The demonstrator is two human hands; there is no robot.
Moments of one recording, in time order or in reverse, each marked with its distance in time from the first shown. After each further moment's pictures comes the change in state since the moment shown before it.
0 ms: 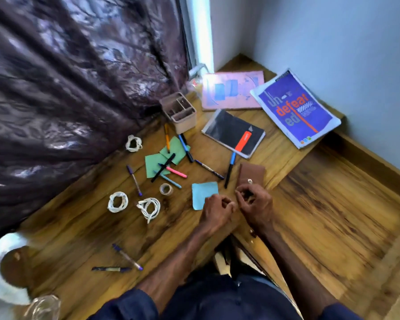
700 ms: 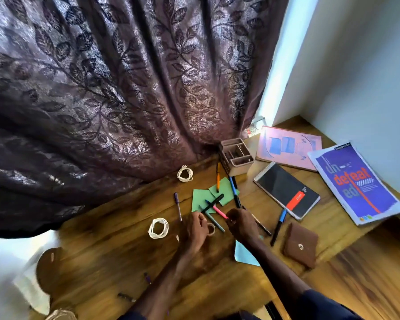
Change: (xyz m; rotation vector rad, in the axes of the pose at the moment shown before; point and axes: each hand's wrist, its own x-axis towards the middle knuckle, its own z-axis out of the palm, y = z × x) left_hand 0.034 -0.111 -0.157 0.161 0.503 -0.214; right_hand 0.090 -0.082 0.159 -0.346 -0.408 -0.188
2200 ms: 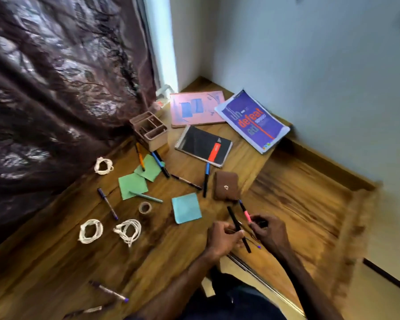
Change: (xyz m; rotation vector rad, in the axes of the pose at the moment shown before) left_hand -0.191 0.109 0.110 -0.540 -0.872 0.034; right_hand -0.240 0.164 -0.062 0.364 0.364 0.544
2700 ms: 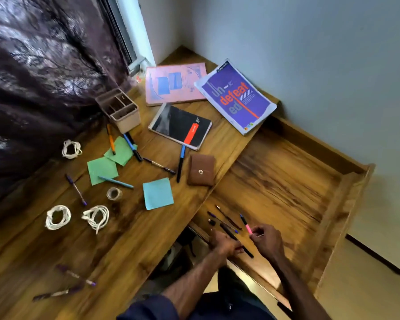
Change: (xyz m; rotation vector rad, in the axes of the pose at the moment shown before) left_hand 0.025 -0.032 0.128 -0.158 0.027 -0.548; right_hand 0.003 0.129 -0.021 -0.166 -0.118 0.310
